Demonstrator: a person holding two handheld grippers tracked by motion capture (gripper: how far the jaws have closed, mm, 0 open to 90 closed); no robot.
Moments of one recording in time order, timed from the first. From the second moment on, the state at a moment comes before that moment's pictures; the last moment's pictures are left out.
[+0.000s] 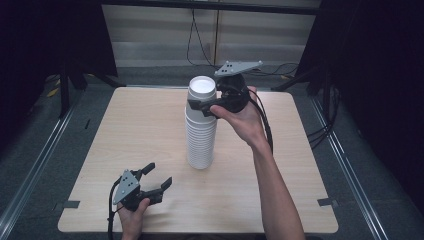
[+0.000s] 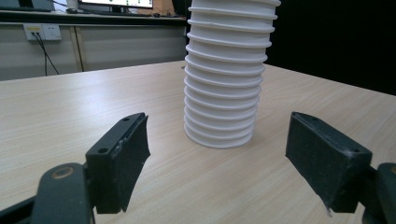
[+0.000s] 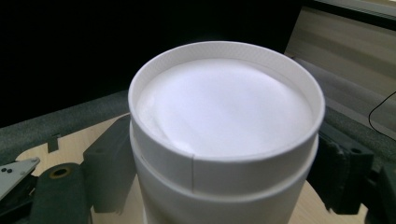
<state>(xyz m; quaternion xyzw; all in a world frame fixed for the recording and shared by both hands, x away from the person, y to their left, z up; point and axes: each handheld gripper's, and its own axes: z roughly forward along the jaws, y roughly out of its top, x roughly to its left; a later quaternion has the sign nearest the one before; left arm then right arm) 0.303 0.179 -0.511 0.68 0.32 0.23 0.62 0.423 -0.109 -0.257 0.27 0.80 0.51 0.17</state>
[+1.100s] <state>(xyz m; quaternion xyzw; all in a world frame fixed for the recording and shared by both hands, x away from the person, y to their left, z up) 0.305 0.177 -0.510 0.69 0.32 0.23 0.60 0.420 -0.116 -0.238 0.28 0.76 0.56 0.19</state>
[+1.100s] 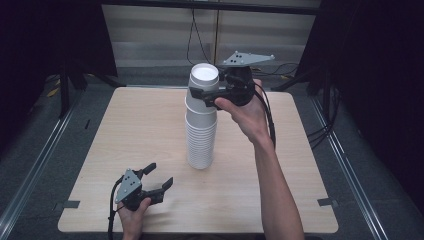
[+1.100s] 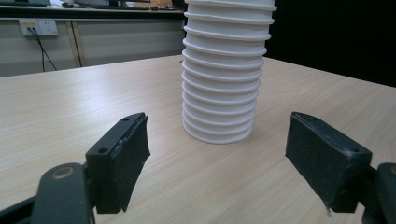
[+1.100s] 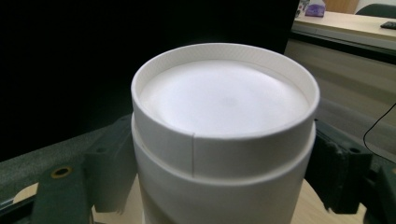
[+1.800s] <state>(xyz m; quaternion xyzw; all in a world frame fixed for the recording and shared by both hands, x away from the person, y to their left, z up) 0.303 0.175 -0.510 0.70 0.31 0.24 0.60 0.416 -0.126 -0.224 0.27 0.72 0.61 0.19</state>
